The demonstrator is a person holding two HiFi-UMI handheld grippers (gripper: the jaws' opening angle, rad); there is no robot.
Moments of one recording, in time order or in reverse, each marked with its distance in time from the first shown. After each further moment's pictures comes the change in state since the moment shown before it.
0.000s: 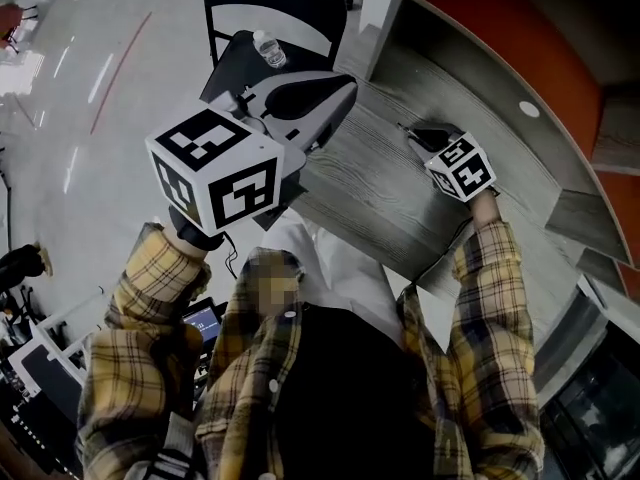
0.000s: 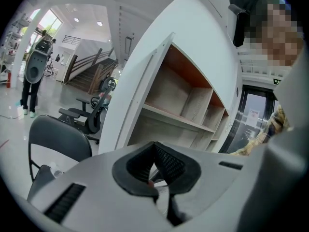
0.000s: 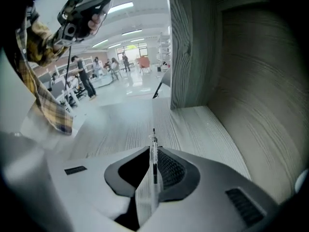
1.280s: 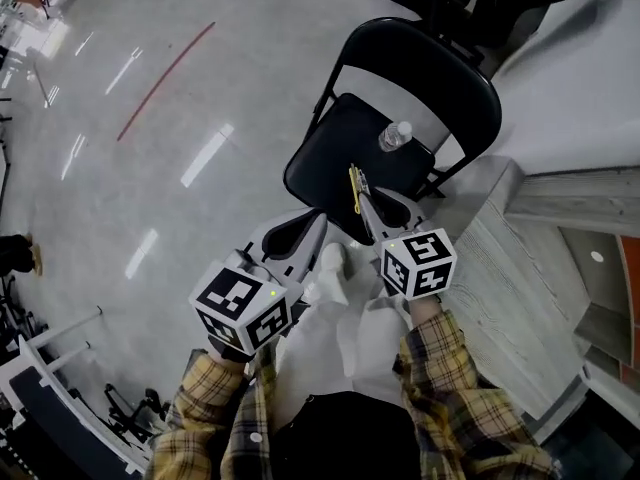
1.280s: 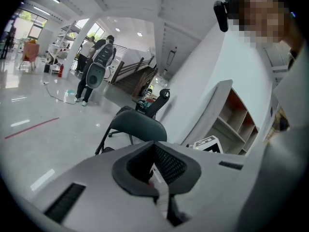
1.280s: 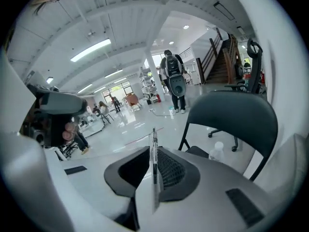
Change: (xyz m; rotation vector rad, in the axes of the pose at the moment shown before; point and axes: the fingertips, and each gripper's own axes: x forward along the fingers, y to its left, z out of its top) left arm -0.268 0.270 -0.083 -0.260 -0.096 0.354; right arm 0.186 0.173 0.373 0.347 -0.418 0.002
